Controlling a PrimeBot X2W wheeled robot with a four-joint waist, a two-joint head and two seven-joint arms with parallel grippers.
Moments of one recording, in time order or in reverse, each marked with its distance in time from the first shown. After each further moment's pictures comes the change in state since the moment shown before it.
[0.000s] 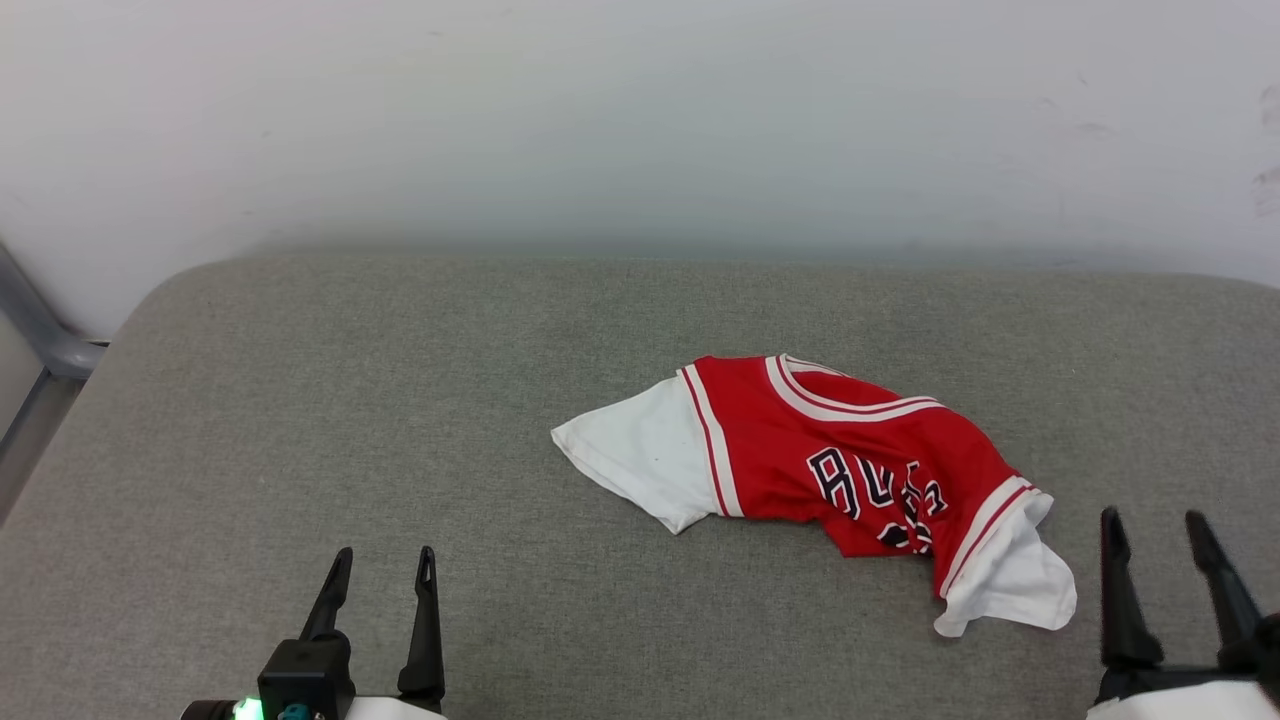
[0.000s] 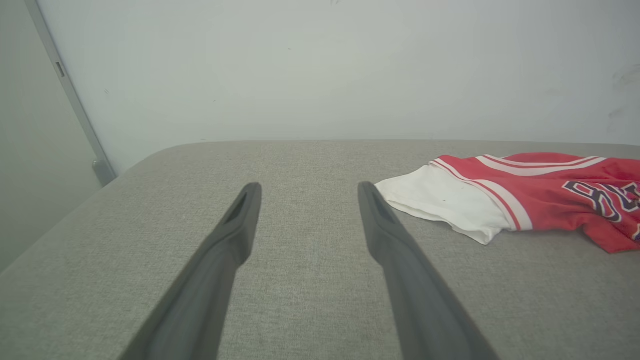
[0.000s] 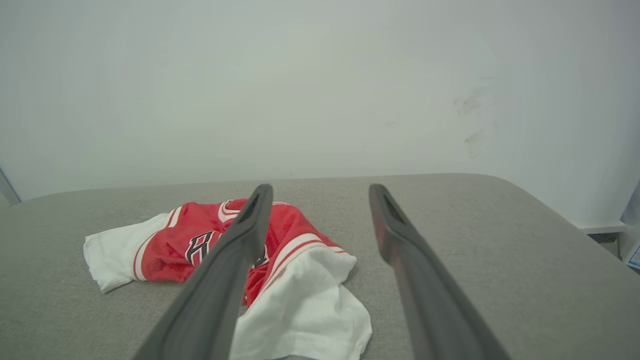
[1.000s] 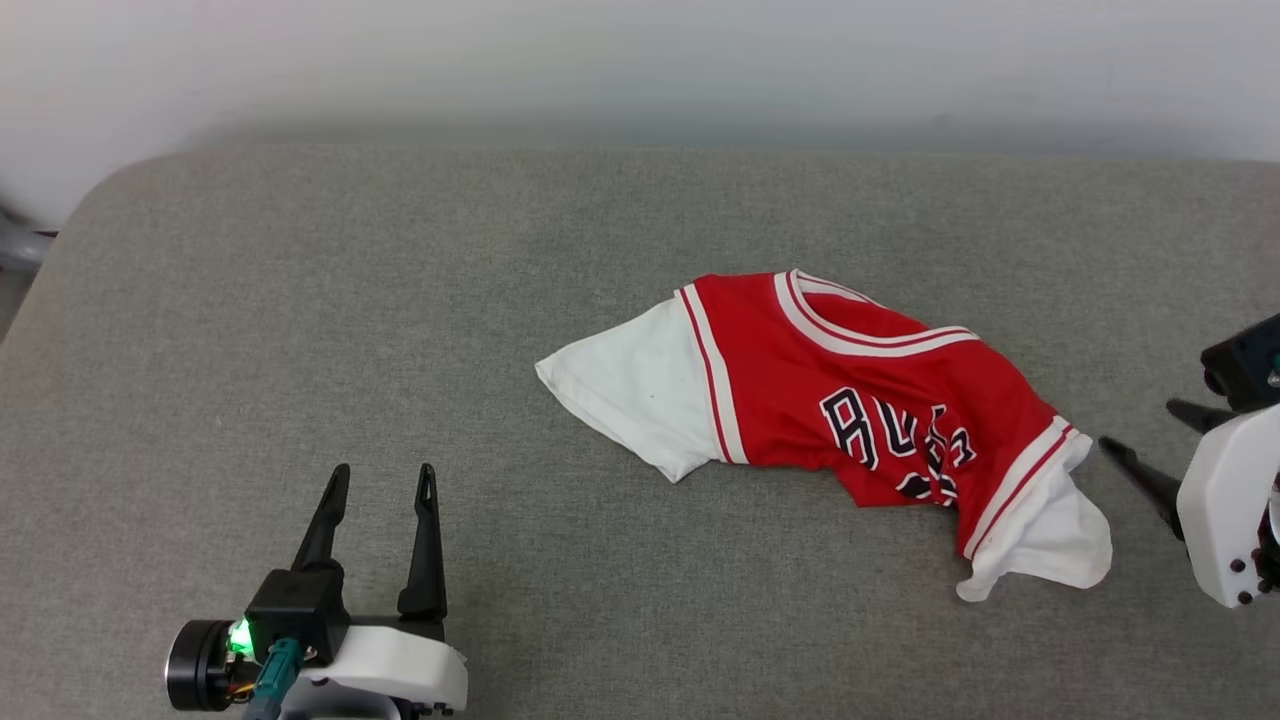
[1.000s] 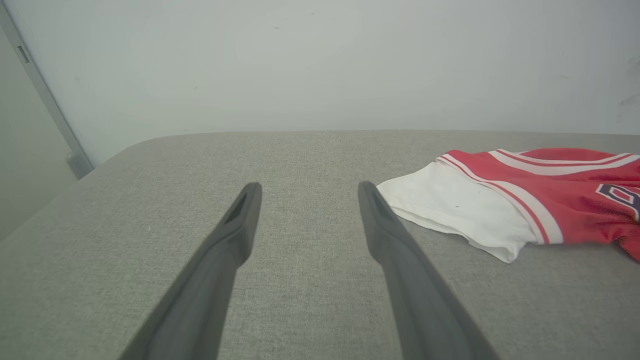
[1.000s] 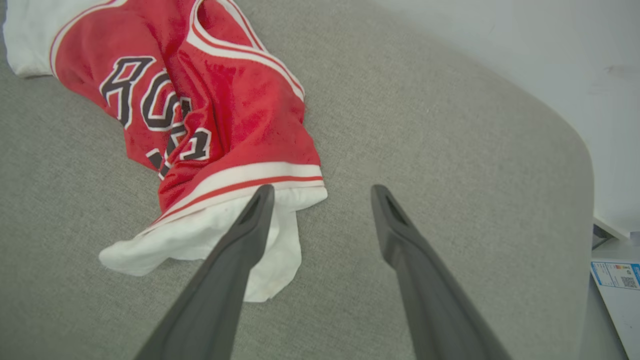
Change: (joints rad) left arm -0.096 -0.014 0.016 -0.025 0.004 -0.017 0.000; right arm -0.485 -0.674 0.491 0.042 0.418 0.000 0.802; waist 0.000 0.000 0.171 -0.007
